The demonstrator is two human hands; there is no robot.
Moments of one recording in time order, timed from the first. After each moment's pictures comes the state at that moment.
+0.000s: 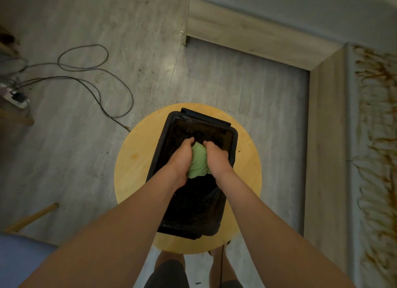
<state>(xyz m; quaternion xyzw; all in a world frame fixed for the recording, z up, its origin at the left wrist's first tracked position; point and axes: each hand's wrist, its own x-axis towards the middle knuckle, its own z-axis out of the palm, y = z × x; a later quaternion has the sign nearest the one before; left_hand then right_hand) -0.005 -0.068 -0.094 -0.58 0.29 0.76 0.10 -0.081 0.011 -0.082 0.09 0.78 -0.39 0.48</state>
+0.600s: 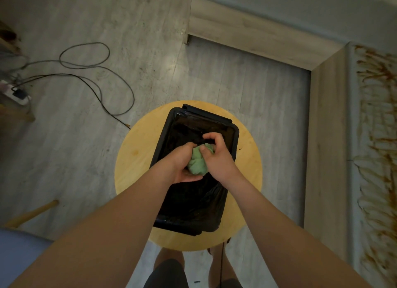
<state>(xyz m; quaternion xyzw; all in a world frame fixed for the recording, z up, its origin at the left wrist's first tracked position) 0.009 -0.074 -0.095 -0.55 0.28 0.77 0.18 -0.075 0.033 -0.087 -0.16 0.80 -0.40 0.42</state>
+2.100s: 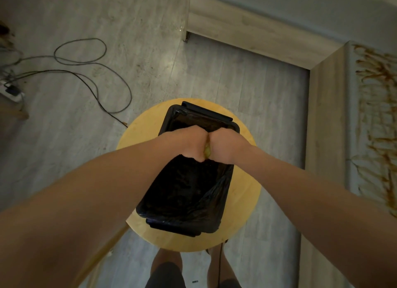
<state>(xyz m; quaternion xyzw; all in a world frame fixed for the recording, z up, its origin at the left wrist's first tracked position) -0.044 -0.111 -0.096 -0.11 0.88 0.30 0.35 -0.136 0.004 -0.084 -0.60 0.74 0.16 0.26</state>
